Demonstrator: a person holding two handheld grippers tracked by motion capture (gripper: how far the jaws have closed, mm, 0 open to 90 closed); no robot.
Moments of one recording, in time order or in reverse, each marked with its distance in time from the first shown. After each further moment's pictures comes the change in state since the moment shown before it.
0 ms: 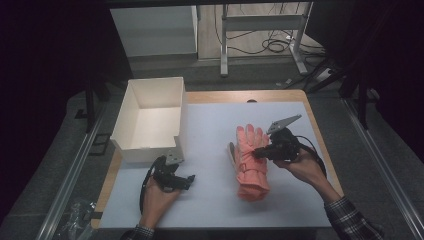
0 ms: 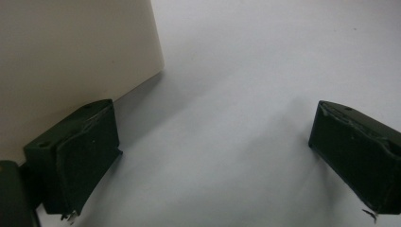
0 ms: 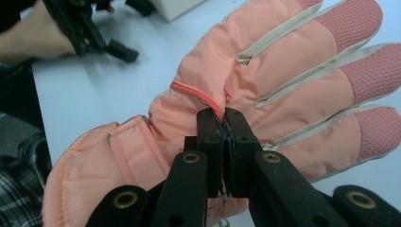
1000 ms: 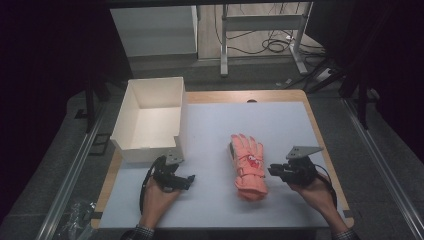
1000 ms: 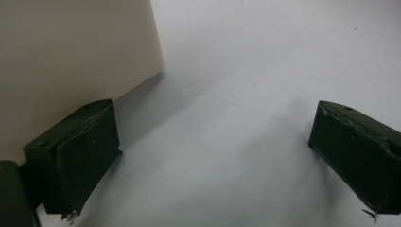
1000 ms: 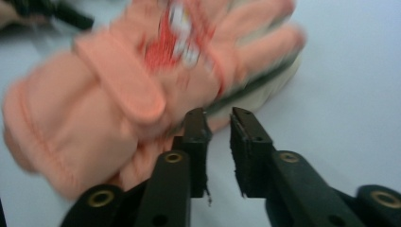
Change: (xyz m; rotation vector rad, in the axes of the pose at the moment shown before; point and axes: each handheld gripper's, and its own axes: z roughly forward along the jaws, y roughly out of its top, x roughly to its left) left arm 0.000 0.000 0.000 0.004 0.001 0.002; right arm 0.006 -0.093 0.000 -0.107 -0.152 0.067
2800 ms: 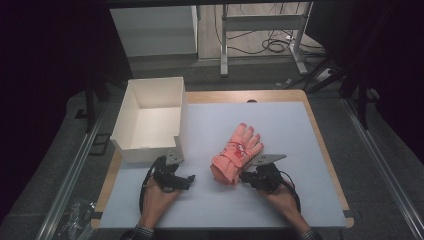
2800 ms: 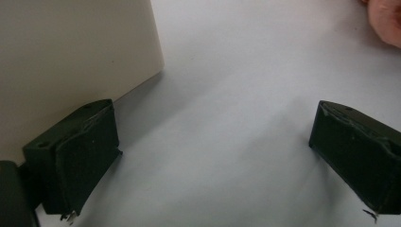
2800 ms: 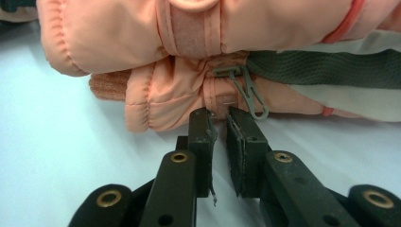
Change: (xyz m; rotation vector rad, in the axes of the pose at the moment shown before) left arm 0.000 0.000 0.000 -0.003 0.003 -0.002; right arm 0.036 0.004 0.085 -0.001 0.072 0.050
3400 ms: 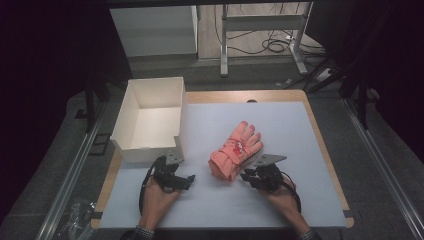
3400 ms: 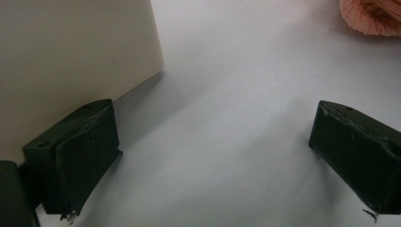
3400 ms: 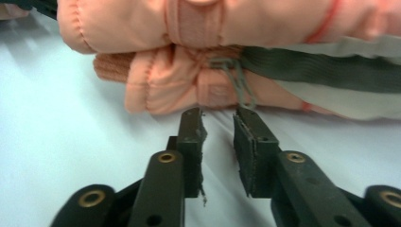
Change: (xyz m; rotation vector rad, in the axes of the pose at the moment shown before) left arm 0.000 0.000 0.000 0.001 -0.001 -0.002; right arm 0.004 0.001 -0.007 -0.019 -0.090 -0.050
